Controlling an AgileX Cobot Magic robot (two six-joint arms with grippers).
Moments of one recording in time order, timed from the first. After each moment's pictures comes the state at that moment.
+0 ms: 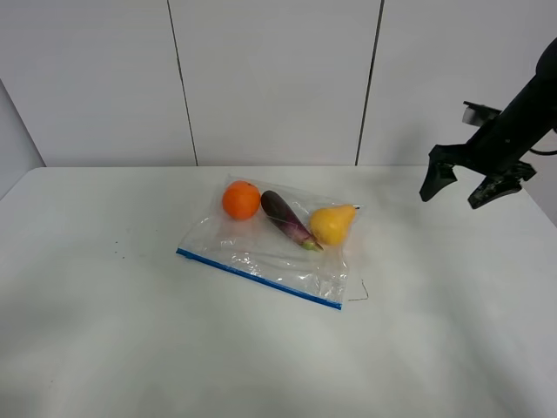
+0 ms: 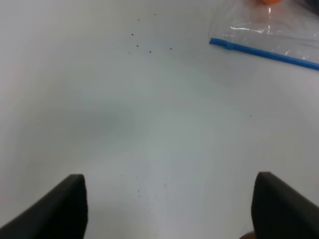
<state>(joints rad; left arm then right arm) -0.01 -0.01 -0.50 -0.01 1.05 0.05 -0.09 1.96 -1.56 0.30 1.16 -0.23</state>
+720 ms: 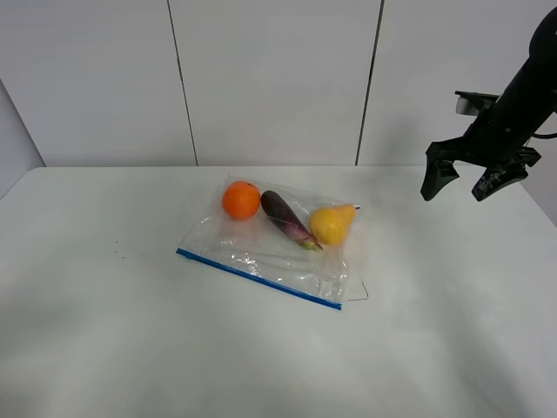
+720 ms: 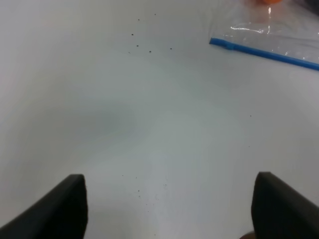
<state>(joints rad) -0.01 -0.01 -0.50 -0.01 1.05 0.05 -0.02 1.89 -1.57 0.21 1.21 -0.20</state>
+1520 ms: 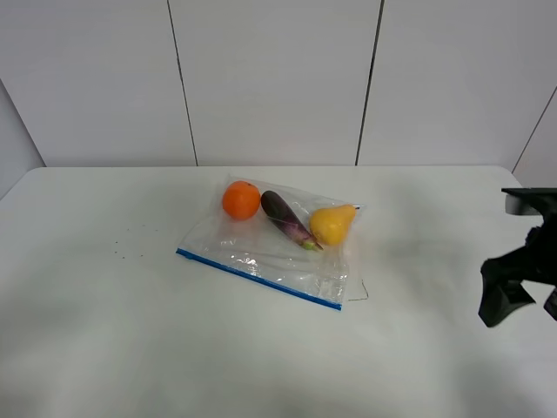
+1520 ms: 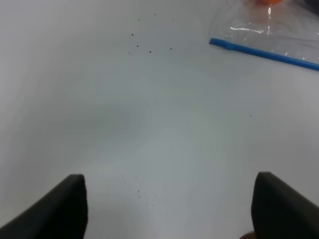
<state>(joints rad) -0.01 -0.01 -0.50 -0.01 1.05 0.05 -0.02 1.44 -0.89 0.11 1.21 -0.16</state>
